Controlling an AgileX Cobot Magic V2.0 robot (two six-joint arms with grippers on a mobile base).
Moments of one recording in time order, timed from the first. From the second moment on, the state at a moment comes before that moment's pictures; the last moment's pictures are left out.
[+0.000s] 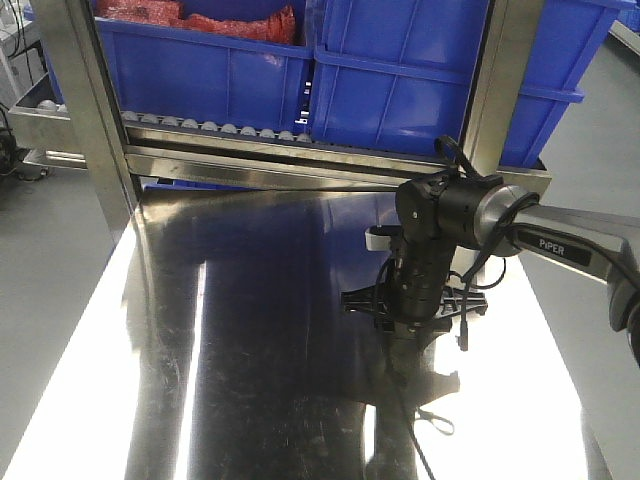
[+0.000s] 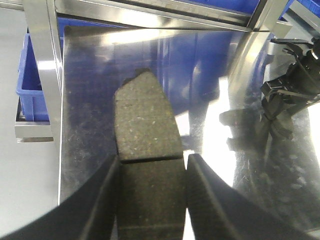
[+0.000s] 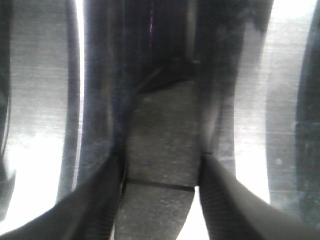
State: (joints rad) left arm -0.39 0.39 -0.56 0.10 0.74 -0.31; right arm 0.41 2.12 -1.56 0.01 1.07 0.40
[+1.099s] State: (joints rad) left arm -0.39 0.39 -0.56 0.10 0.74 -0.31; right arm 0.28 1.21 -0.93 -0.04 0.66 0.14
